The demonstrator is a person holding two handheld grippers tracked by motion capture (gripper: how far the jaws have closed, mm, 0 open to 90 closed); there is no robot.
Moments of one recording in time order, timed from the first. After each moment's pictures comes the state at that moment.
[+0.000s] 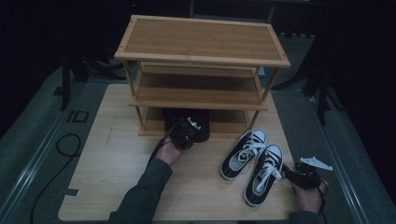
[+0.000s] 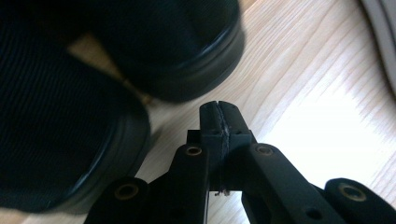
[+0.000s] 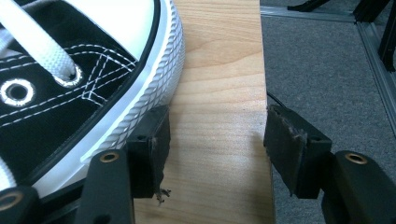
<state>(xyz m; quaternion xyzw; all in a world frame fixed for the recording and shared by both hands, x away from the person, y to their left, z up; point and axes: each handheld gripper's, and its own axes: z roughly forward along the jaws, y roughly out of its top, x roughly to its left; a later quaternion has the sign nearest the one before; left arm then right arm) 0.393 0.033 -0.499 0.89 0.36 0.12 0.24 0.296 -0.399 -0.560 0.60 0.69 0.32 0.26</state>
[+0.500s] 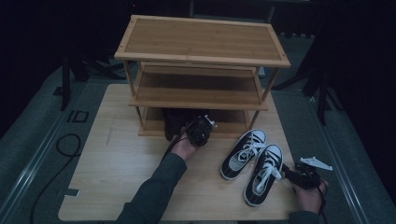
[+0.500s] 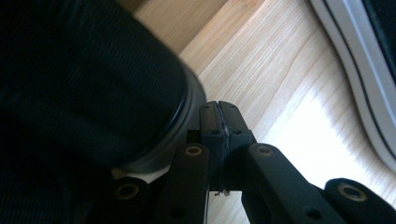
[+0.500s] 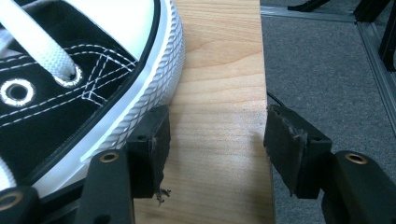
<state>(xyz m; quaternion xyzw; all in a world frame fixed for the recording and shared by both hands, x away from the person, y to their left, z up) 0.405 -0.017 -0.492 0.91 0.33 0.14 0.22 0.296 -0.399 -0.560 0.60 0.69 0.32 0.26</state>
